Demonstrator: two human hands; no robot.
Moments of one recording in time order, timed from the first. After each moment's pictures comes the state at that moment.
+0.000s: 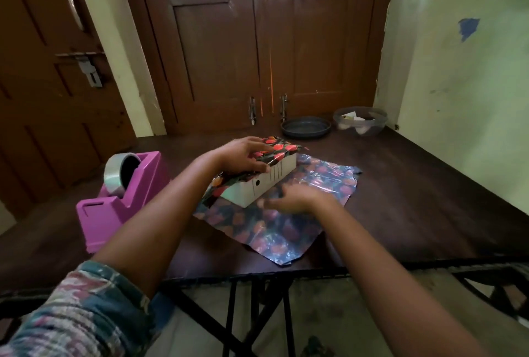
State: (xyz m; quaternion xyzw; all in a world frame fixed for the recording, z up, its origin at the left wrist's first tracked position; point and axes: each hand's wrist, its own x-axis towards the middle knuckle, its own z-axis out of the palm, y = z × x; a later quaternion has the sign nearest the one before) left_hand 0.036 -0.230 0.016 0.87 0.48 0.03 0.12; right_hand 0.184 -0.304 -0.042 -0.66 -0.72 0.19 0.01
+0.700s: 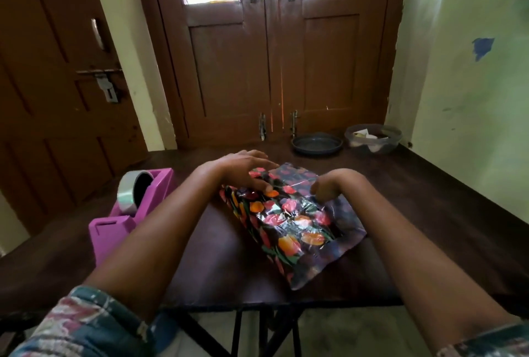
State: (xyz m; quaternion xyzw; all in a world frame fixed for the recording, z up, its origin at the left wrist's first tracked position) left_hand 0.019 -0.228 0.034 0.88 0.47 -0.04 0.06; right_hand 0.224 -0.247 -0.002 -0.71 -0.67 0.16 -0.17
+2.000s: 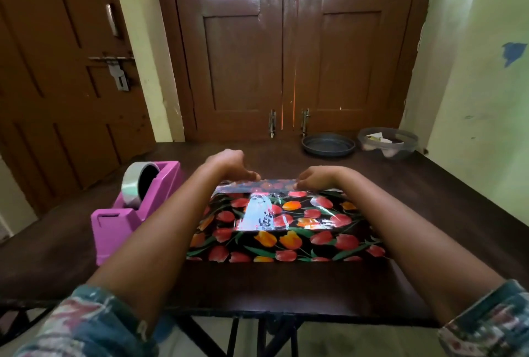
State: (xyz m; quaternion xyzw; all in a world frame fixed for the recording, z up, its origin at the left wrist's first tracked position) left_hand -0.001 -0.202 0.019 0.77 0.64 0.01 0.09; right_hand 0.205 -0.212 -0.005 -0.65 -0.73 0.19 -0.04
